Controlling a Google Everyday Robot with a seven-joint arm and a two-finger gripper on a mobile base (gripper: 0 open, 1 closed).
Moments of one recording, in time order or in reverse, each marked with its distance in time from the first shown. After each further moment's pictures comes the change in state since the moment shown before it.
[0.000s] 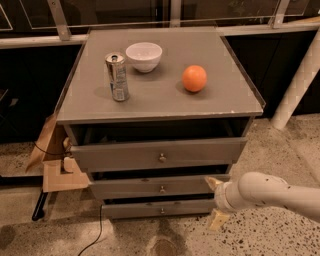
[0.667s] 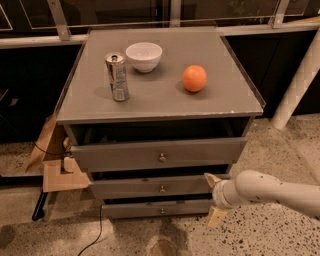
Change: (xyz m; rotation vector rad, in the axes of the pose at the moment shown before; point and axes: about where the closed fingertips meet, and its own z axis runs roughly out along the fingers) arm 0.012 -0.015 0.031 0.002 -0.016 0.023
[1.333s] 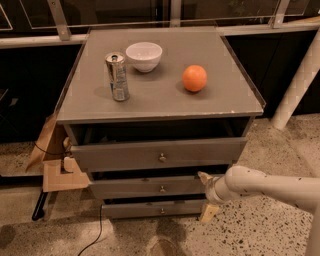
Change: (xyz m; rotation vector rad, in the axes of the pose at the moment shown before) arm -0.002 -0.015 0.038 -0.030 -0.003 -0.004
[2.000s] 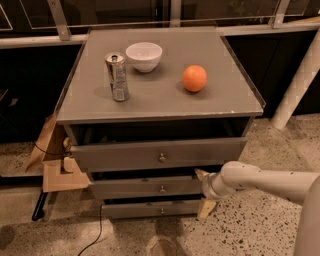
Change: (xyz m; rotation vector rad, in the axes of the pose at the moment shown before) arm -0.010 -0.017 0.013 -0.008 -0.004 -0.035
